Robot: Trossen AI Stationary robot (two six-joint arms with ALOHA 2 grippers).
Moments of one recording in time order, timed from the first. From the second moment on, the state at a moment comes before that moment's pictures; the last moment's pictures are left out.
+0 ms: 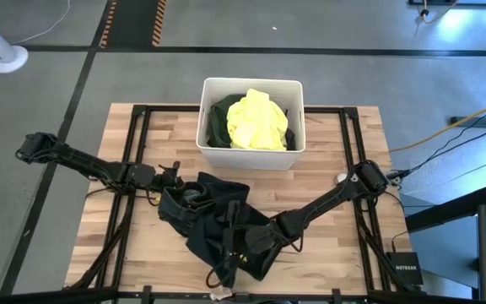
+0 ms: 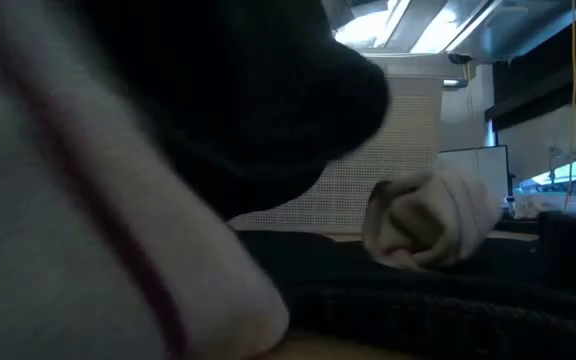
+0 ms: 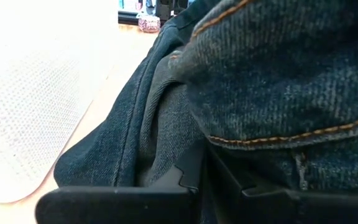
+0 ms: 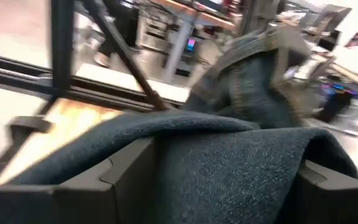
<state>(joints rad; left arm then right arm) -0.20 0.76 0.09 0.38 -0.12 -0.16 0.48 2.04 1.49 0.32 0.60 -0.19</state>
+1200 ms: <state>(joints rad) -0.20 0.76 0.09 0.43 -0.11 -0.19 0.27 2.25 1.72 -0.11 0.44 0.10</state>
